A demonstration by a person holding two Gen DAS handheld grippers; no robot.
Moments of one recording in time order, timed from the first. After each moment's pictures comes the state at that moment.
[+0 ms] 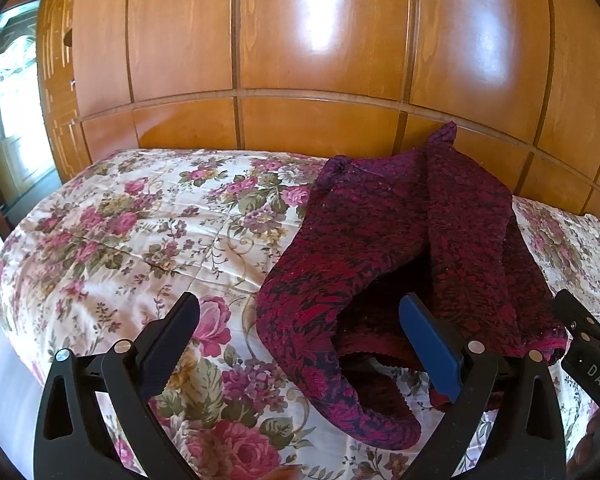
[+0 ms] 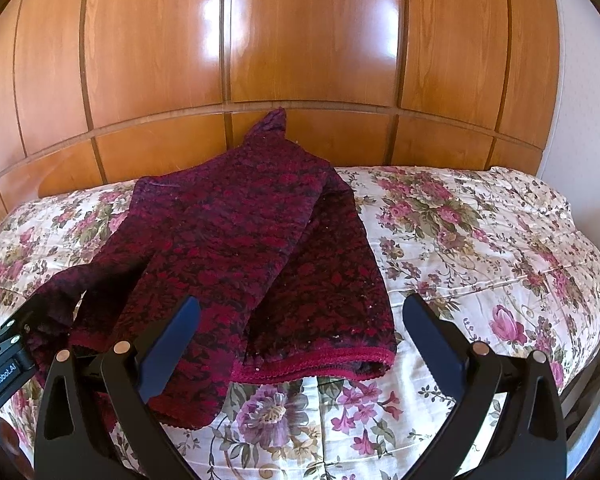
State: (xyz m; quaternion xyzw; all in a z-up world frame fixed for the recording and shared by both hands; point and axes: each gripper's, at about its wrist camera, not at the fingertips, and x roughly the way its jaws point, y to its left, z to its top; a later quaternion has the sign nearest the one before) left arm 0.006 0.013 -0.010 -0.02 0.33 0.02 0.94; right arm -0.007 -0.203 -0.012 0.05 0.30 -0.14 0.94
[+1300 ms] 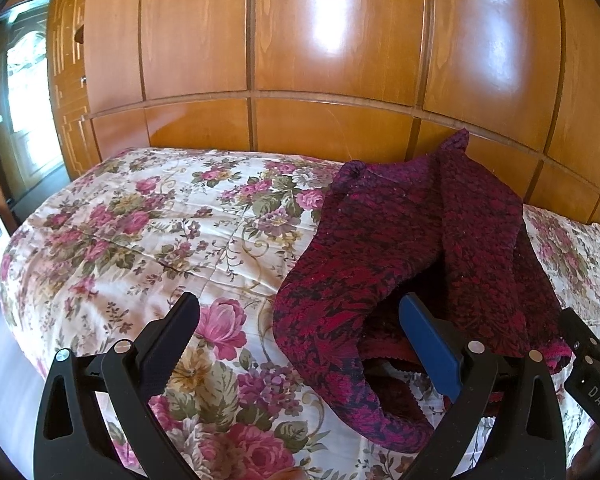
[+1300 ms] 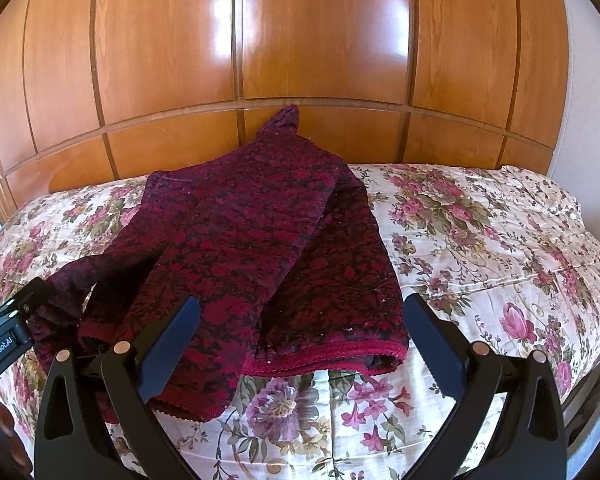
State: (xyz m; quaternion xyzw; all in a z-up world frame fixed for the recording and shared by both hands) left arm 0.009 0.023 -0.008 -0.03 0.33 0.03 0.94; right arm -0.006 -0.200 -0.013 0.05 0.31 -0.12 0.94
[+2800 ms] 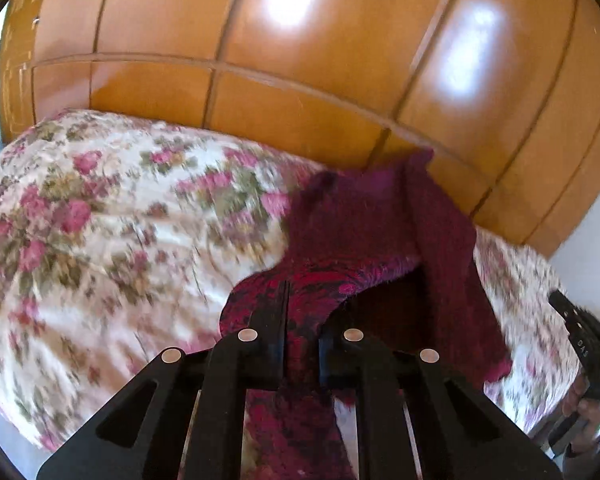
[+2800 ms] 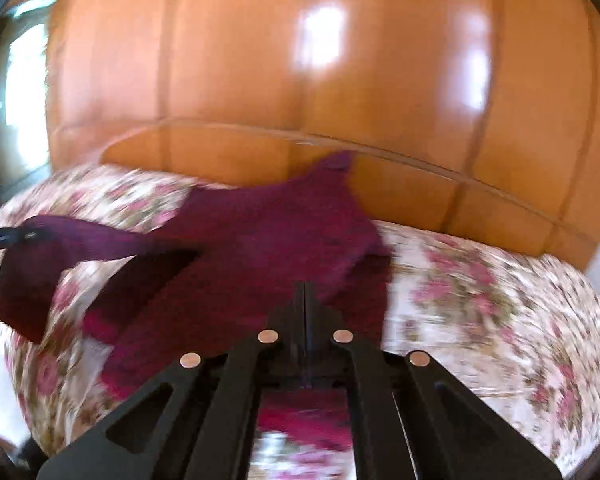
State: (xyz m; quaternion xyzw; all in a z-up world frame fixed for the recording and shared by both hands) left arm 0.070 0.106 0.012 -0.14 0.36 -0.11 0.92; right arm 0.020 -0.262 0.027 -0.04 0.28 -0.03 0.96
